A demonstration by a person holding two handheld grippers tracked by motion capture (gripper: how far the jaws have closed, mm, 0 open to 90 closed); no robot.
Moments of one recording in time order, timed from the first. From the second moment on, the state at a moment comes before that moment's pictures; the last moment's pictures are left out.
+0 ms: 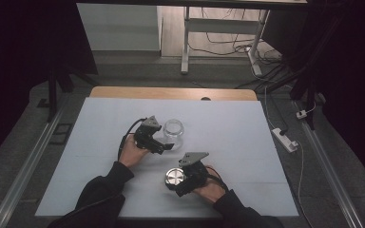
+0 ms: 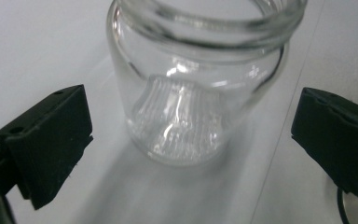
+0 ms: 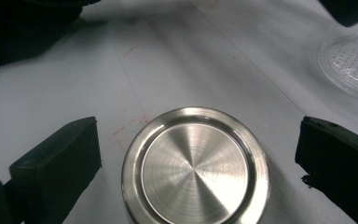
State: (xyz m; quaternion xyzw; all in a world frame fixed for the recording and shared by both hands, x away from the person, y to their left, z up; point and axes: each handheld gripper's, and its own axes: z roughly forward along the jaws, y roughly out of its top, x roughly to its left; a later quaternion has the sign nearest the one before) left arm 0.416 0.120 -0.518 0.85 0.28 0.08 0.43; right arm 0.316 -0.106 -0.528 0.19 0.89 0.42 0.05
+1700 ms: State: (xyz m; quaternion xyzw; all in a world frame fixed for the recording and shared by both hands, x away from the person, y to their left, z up) left arm 0.287 0.191 -0.496 0.84 0.31 0.05 0.44; right arm 0.304 -0.156 -0.496 0.24 0.86 0.43 0.09
